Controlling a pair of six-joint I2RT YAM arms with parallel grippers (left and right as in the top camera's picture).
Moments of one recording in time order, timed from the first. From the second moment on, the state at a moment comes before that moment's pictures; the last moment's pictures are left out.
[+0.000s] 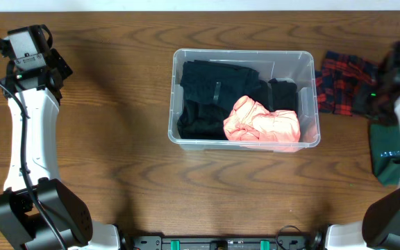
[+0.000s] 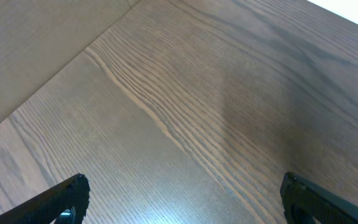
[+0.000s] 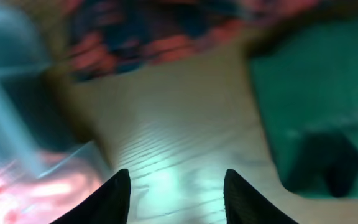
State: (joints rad) left arm 0.28 1.65 1.41 -0.62 -0.43 -0.28; right arm -0.31 1.63 1.45 -1.16 0.05 0.21
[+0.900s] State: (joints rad) left arm 0.28 1.65 1.41 -0.62 -0.43 -0.28; right arm -0.86 1.63 1.05 -0.80 0.24 0.81
